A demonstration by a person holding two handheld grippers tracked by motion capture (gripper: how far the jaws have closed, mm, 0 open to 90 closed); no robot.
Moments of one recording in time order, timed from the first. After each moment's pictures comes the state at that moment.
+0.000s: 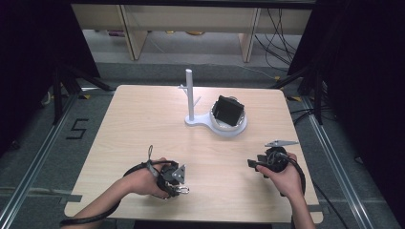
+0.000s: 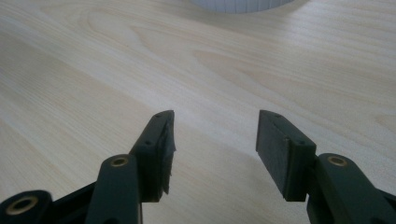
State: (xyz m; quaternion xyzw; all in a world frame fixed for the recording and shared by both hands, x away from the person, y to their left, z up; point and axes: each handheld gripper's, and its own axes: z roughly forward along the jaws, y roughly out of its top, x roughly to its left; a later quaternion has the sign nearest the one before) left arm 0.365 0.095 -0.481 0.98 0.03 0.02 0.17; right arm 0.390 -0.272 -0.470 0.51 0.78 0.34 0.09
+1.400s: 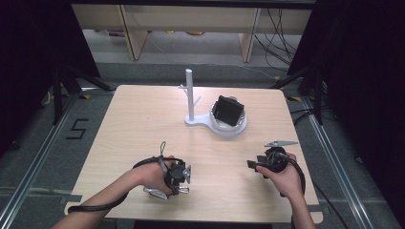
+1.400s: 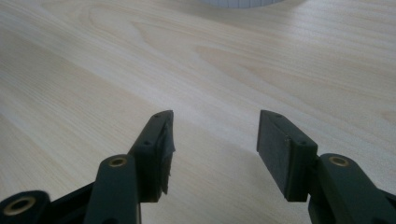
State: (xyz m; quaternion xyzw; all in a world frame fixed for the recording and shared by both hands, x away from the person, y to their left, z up) left arm 0.374 0.074 -0.479 1.00 0.00 -0.01 0.09; right arm 0.393 -0.273 -0.475 0.49 0.79 0.37 0.08
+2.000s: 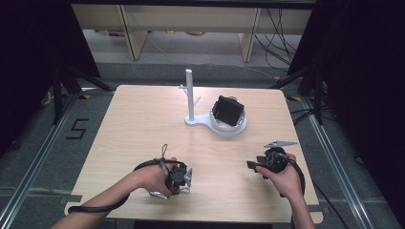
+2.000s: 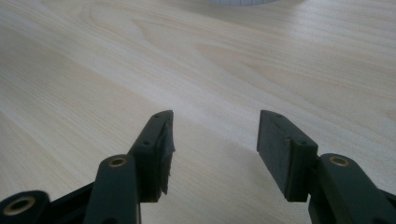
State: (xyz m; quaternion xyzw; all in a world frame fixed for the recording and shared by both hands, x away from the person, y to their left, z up) left arm 0.367 0.072 -0.479 1.00 -0.01 0.00 0.09; right arm 0.390 -0.271 -0.474 0.50 0.79 0.35 0.09
